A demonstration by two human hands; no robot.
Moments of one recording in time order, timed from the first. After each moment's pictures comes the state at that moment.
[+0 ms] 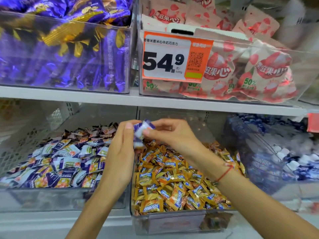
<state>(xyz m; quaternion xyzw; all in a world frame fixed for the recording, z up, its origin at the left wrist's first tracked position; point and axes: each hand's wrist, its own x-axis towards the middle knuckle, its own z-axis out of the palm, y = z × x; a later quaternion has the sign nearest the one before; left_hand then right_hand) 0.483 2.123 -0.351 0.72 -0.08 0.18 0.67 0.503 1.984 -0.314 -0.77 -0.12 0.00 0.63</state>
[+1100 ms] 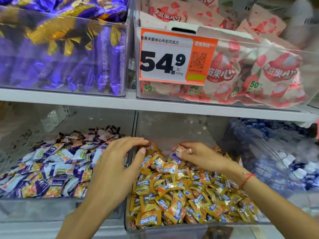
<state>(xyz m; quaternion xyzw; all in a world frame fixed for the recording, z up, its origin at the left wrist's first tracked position) 0.487 2.139 -0.370 0.86 -0.16 0.21 0.44 0.550 1.888 -0.377 -0.89 -0.13 0.12 0.41</state>
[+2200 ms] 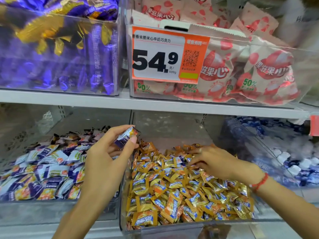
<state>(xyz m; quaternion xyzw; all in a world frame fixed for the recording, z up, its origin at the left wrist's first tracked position) 0.484 2.131 -0.357 0.74 -0.11 0.23 0.62 0.530 1.857 -0.367 -0.98 -0.19 0.08 -0.05</state>
